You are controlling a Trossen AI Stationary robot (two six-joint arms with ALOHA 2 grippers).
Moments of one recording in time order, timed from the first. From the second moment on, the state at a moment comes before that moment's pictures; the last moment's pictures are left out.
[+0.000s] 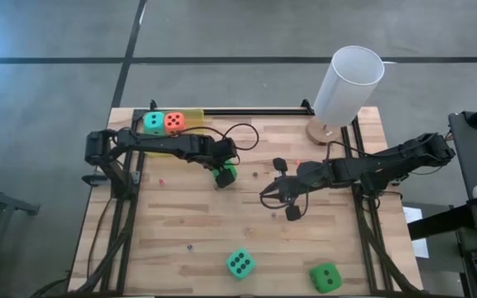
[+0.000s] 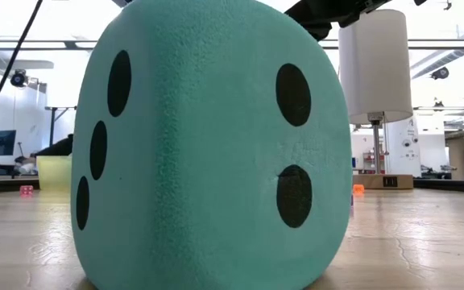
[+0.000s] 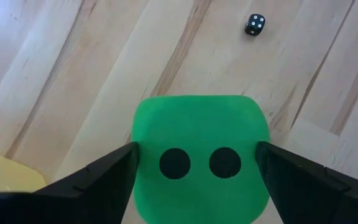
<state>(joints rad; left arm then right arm) 0.16 1.73 1.20 -0.68 -0.10 -0.29 0.19 1.29 0.85 0.00 0.03 -0.09</state>
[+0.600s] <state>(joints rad) 0.16 1.73 1.21 -0.67 -0.10 -0.29 0.19 1.29 0.85 0.00 0.03 -0.09</state>
